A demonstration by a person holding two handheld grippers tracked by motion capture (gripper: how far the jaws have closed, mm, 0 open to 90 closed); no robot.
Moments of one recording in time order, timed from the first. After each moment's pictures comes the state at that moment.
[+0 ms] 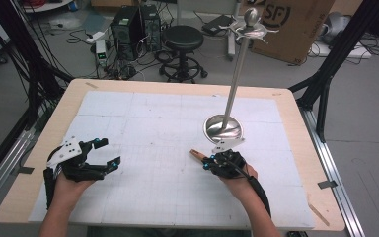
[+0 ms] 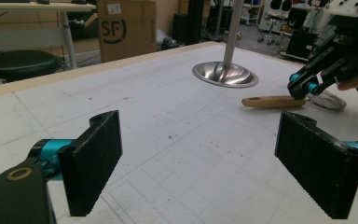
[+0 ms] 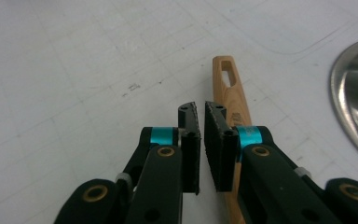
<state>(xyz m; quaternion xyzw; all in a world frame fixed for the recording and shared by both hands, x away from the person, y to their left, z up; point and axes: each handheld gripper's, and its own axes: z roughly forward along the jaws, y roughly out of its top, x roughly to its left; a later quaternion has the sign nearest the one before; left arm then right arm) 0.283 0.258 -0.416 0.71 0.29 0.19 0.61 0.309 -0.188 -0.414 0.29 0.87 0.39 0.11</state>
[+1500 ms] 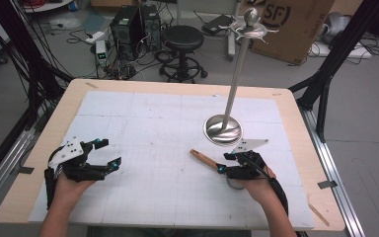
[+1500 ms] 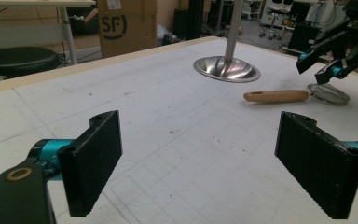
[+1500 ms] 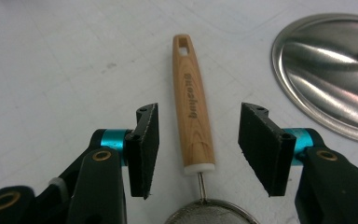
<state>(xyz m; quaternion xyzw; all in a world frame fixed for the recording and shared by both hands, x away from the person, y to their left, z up) 0.284 0.257 -0.418 0.72 0.29 0.19 0.60 0.307 -0.234 -0.411 0.31 0.86 0.39 0.12</state>
